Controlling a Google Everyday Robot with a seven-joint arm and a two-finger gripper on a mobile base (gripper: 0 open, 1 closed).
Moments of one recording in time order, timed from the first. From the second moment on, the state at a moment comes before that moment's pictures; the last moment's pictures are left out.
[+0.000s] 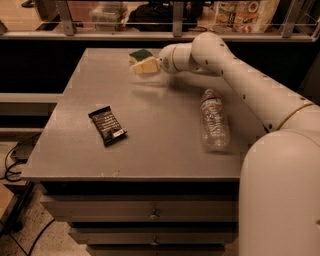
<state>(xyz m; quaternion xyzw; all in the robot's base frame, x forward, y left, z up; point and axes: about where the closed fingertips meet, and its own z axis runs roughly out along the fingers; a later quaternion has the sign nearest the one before) 0.842 0.045 0.865 -0.35 0.74 0.24 0.52</state>
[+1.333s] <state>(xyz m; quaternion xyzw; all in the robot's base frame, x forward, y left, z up) 0.869 0.058 0.858 -0.33 0.75 0.23 0.53</state>
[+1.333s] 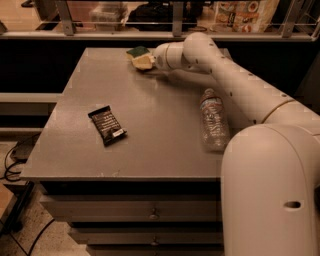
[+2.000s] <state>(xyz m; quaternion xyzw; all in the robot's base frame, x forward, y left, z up) 0.832 0.060 0.978 -0.40 0.68 0.21 0.58</state>
